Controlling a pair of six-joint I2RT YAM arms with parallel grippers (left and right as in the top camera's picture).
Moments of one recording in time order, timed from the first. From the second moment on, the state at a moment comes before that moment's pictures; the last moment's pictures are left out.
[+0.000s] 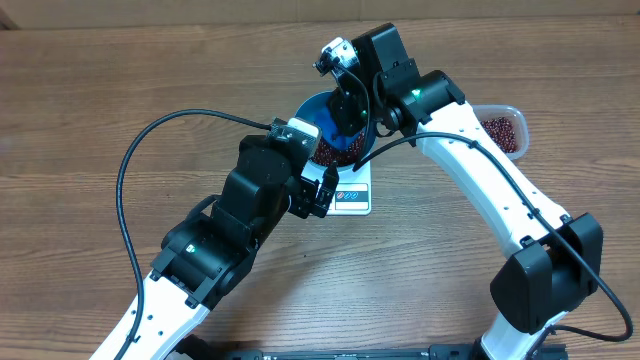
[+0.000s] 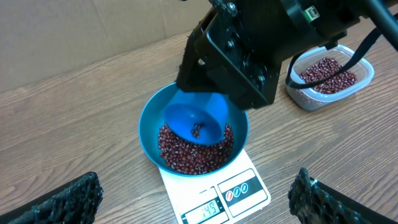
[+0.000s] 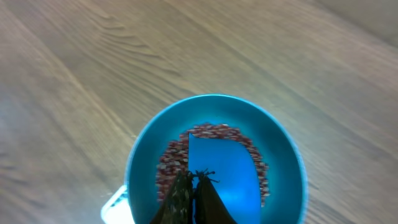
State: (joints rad) left arm -0.63 1.10 1.05 -0.49 -0.15 -0.09; right arm 0.49 1.87 1.72 -0.76 -0.25 -0.14
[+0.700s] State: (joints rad) left arm -0.63 1.10 1.05 -0.50 -0.15 -0.09; right arm 0.32 1.87 1.73 -0.78 -0.61 0.01
